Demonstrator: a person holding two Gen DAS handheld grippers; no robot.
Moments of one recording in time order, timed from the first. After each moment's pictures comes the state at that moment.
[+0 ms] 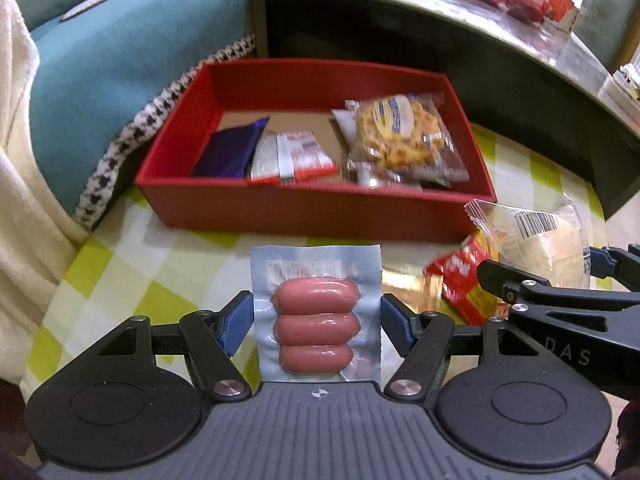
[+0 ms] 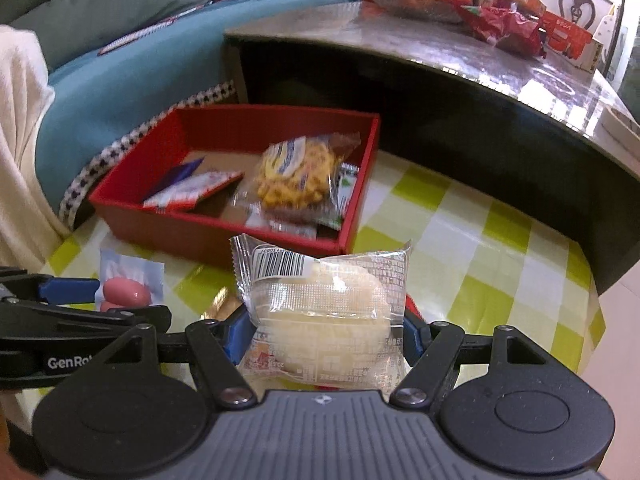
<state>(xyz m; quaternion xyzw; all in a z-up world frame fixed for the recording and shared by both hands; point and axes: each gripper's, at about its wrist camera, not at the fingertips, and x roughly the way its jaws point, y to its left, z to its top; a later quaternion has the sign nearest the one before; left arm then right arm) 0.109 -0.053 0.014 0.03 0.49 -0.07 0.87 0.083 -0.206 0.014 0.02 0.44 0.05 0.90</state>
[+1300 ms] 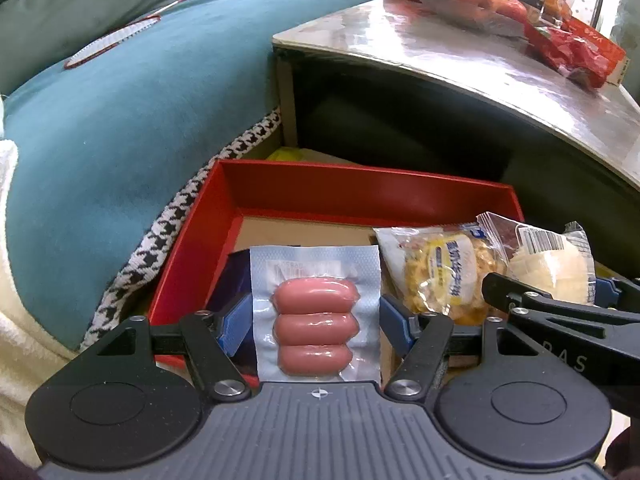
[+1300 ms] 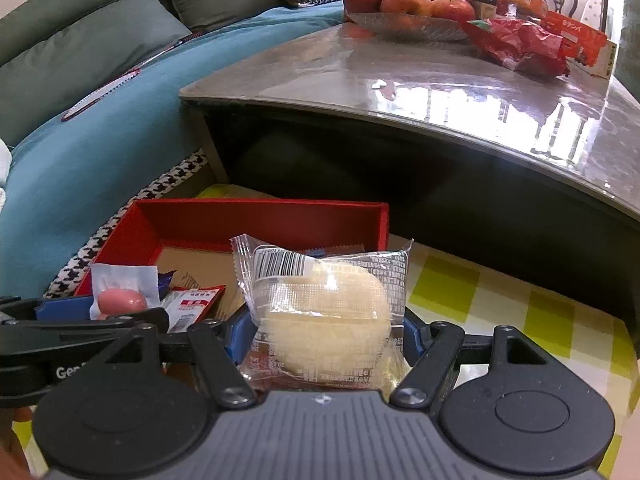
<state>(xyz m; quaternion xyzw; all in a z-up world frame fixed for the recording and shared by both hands) 0.220 -0.061 0.029 0.04 0.45 -0.02 0.89 0.198 -0.210 0.011 0.07 0.42 0.04 0.90</state>
